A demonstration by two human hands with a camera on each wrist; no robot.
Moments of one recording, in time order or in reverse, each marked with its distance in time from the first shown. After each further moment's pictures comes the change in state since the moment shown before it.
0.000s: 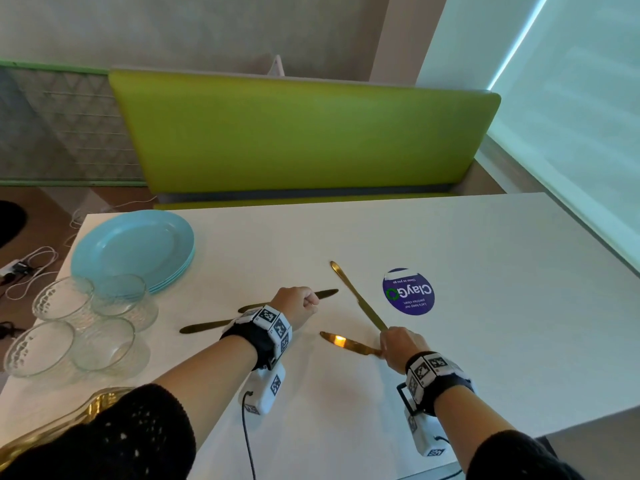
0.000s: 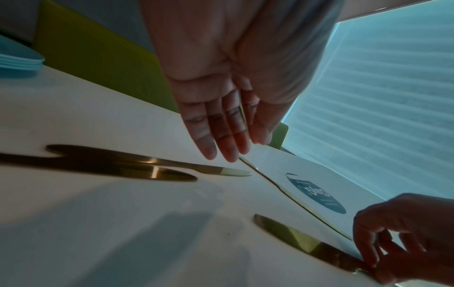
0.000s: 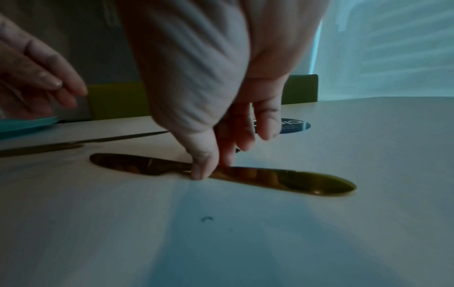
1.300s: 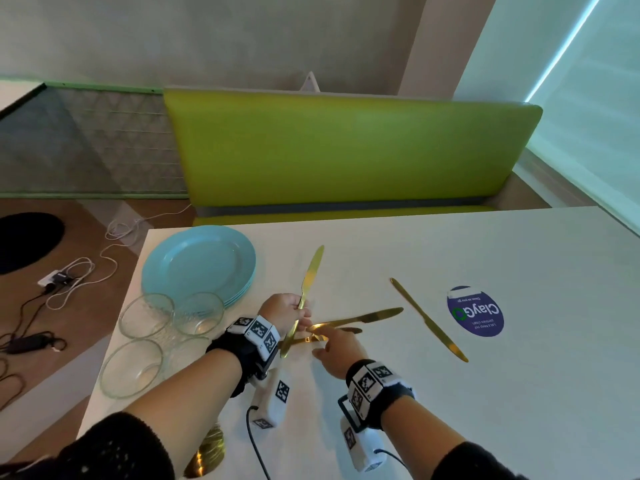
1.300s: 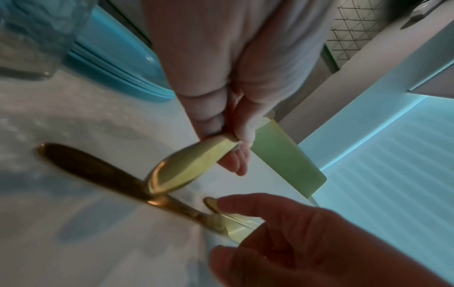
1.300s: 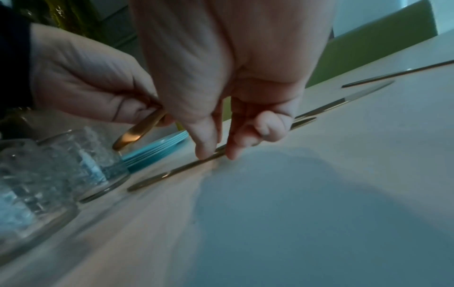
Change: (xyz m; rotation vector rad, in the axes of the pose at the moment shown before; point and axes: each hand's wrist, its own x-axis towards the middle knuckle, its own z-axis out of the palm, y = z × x) left_hand -0.005 -0.106 -0.088 -0.645 0.028 -0.223; right_hand 0.024 -0.218 -0.041 0.708 0.000 -0.084
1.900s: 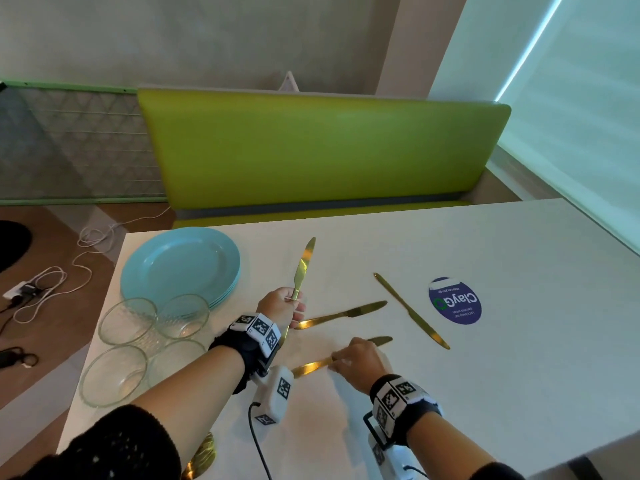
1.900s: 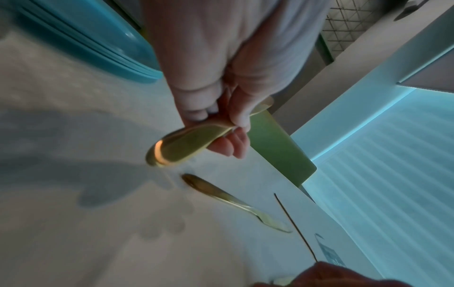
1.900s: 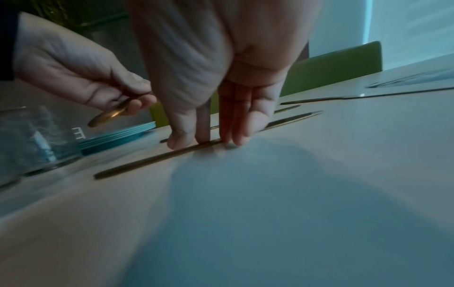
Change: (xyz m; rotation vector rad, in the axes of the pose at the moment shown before) left_hand 0.008 0.001 0.020 0.012 0.083 0.029; right_hand -0.021 0.058 -0.002 -0.201 0.097 -0.048
